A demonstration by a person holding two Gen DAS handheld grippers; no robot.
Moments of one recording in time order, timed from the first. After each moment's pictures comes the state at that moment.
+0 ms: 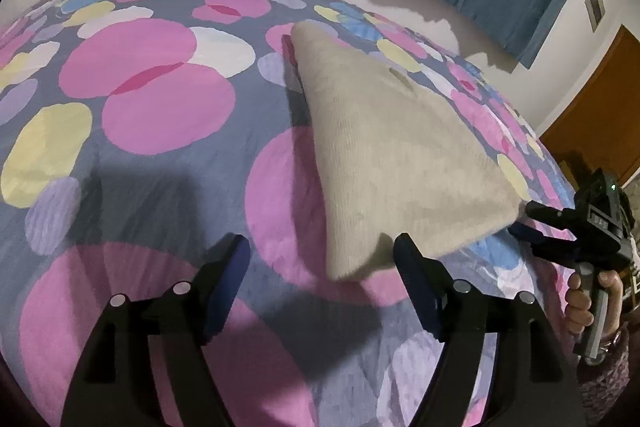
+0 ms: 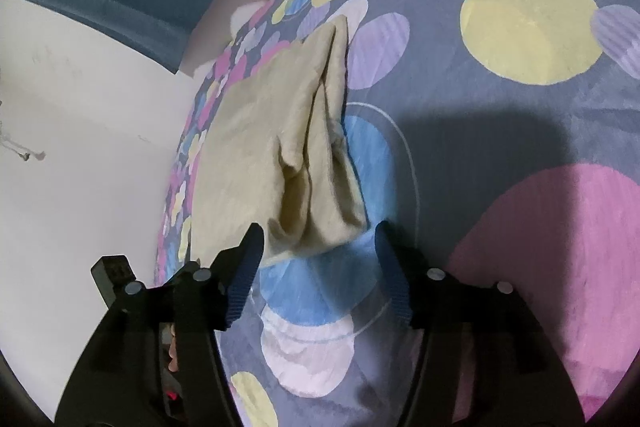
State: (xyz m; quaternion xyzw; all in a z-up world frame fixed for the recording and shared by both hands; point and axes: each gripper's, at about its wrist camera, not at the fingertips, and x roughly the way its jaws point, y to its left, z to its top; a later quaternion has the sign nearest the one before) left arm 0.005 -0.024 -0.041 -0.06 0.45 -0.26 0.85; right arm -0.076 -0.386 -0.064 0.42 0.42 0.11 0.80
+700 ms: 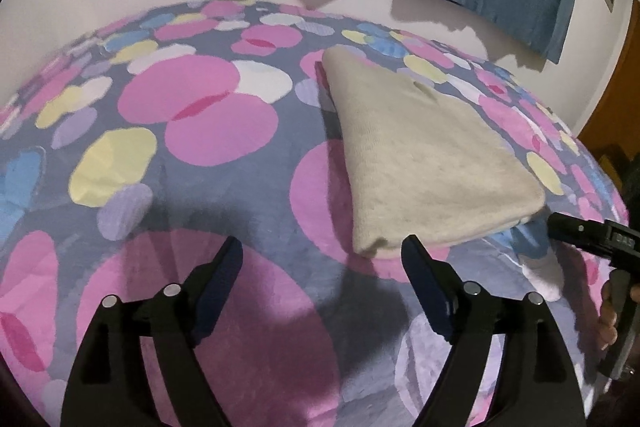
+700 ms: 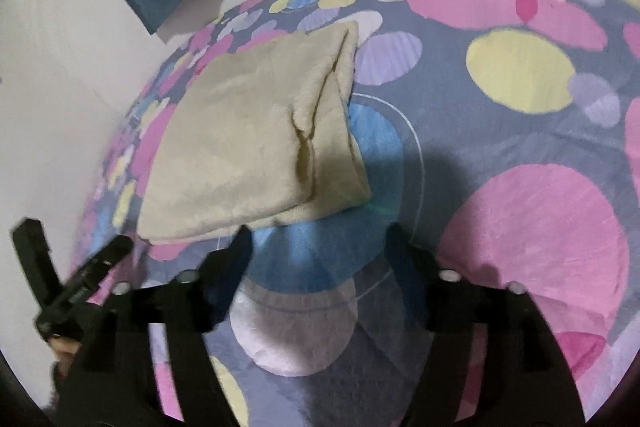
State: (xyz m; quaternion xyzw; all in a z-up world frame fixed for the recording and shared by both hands) left arm -0.028 -0.023 -0.021 0.01 0.41 -0.18 0.90; right arm -0.089 -0.336 -0.036 0.25 0.43 0.04 0.86
